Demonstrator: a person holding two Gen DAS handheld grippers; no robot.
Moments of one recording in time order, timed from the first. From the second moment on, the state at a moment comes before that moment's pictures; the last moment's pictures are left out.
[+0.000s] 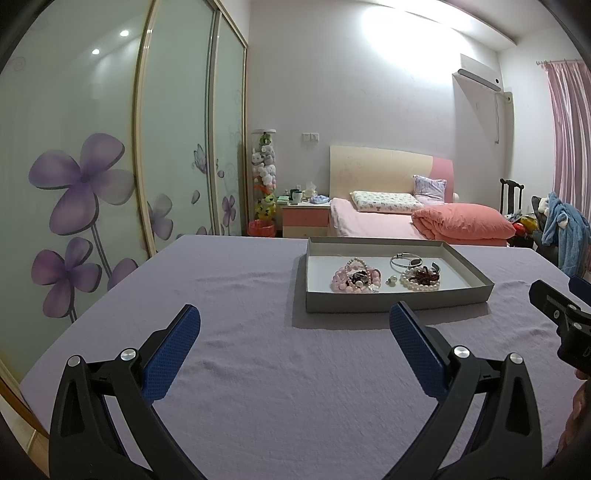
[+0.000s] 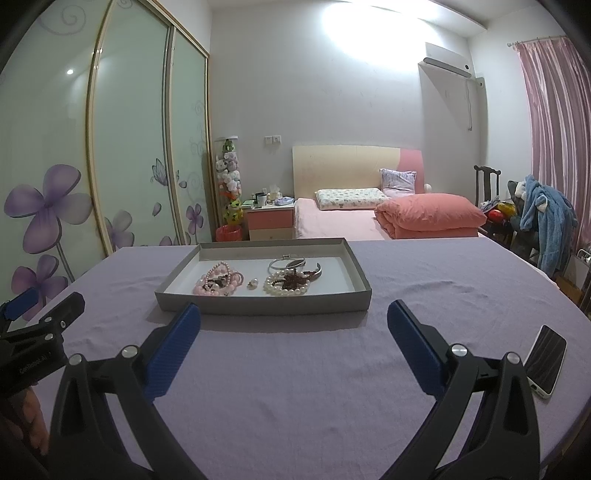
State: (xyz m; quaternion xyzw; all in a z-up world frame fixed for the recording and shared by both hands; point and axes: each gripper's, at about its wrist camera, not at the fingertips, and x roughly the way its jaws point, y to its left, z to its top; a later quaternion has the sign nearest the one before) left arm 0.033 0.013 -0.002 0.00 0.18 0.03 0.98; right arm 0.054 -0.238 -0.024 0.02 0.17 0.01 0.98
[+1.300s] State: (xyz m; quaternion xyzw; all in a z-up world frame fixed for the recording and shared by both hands) left arm 0.030 0.006 -0.003 0.00 0.18 0.02 0.98; right arm 0.053 -0.239 -0.025 0.02 0.18 0.01 0.98
